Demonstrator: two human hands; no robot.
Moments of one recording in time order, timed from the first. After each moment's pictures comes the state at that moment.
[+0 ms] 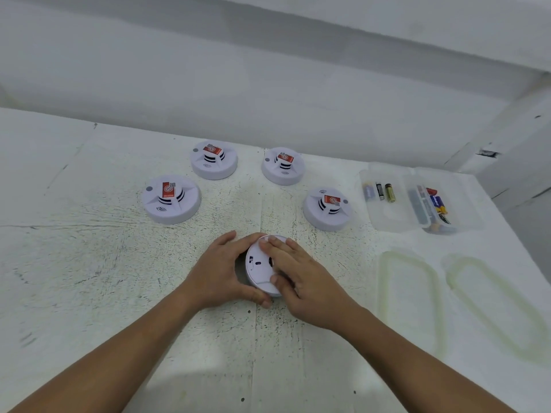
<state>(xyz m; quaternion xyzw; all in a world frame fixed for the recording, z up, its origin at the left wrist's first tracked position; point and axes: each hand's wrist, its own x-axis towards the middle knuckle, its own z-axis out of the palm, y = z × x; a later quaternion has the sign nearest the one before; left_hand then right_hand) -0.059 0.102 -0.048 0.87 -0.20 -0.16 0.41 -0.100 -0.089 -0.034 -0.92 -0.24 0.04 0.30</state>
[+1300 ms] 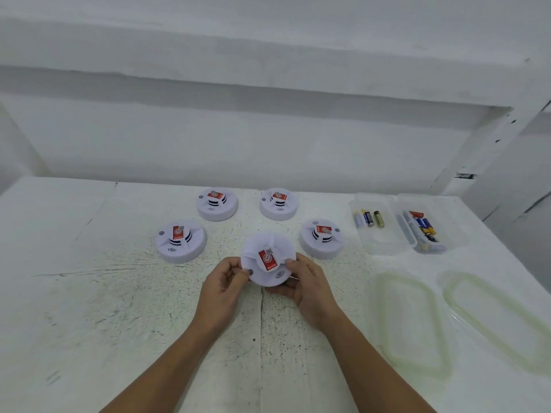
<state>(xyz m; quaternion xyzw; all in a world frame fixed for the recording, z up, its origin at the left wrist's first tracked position) -0.072 0.091 -0.051 0.72 -0.05 -0.03 0.69 -0.080 -0.078 -0.031 -0.58 0.09 0.06 0.81</state>
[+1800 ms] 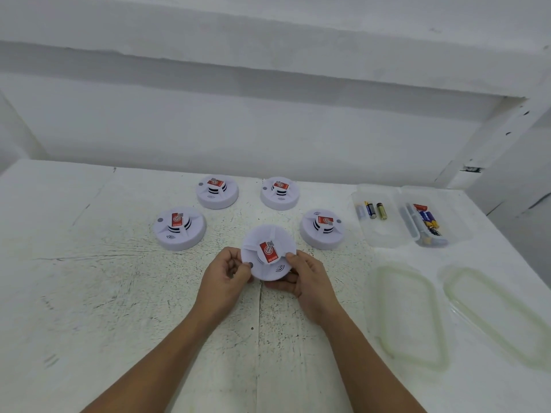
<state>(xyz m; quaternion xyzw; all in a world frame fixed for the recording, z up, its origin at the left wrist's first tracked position) -0.068 0.086 -0.060 0.75 -0.03 -0.03 0.66 -0.083 -0.079 -0.041 -0.58 0.10 0.07 0.80</state>
